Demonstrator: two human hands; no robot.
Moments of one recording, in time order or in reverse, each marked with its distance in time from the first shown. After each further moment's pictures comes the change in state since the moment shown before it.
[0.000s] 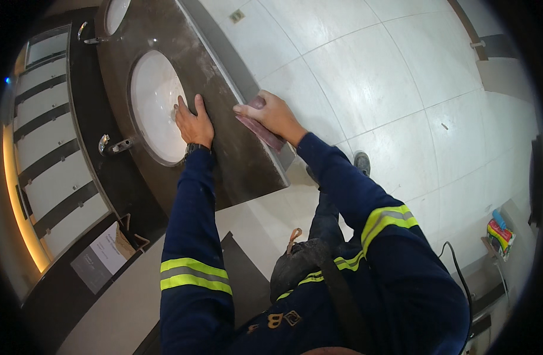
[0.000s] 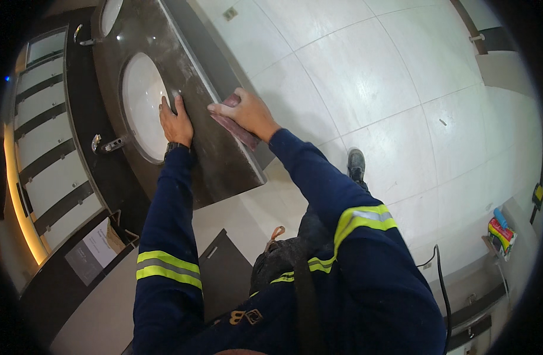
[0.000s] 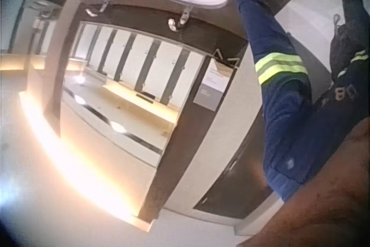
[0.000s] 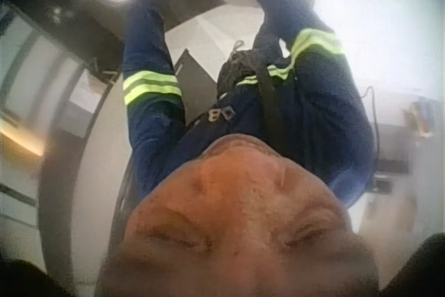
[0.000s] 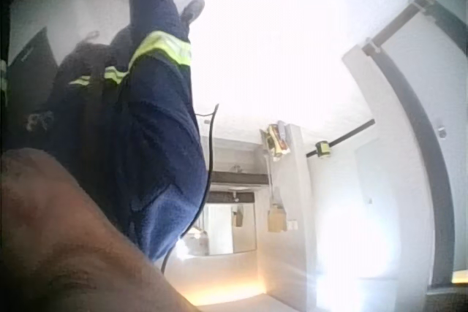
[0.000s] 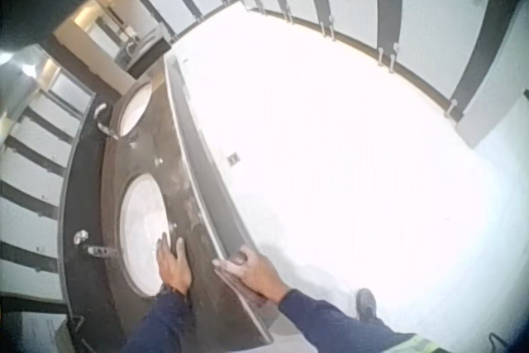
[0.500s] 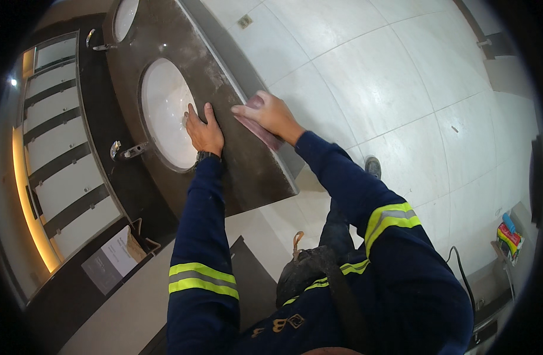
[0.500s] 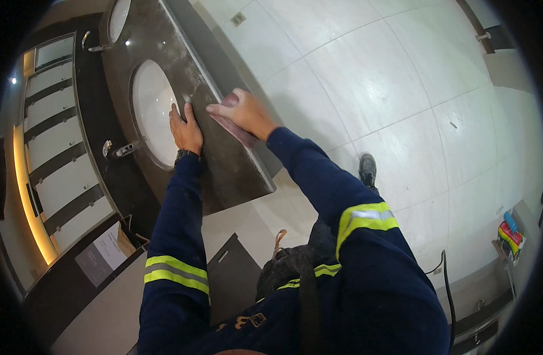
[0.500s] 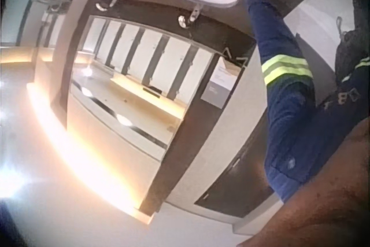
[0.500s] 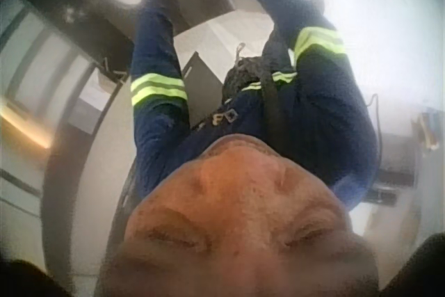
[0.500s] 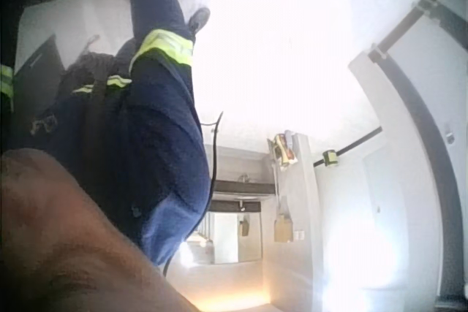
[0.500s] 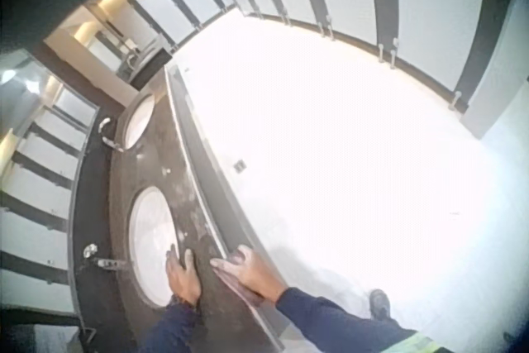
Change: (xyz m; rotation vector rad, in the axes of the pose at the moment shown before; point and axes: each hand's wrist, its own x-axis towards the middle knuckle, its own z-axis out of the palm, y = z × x) left_hand 0.002 -0.006 0.001 -0.011 0.015 0.035; right_hand 0.021 -0.027 0.007 0.096 0.009 -0.067
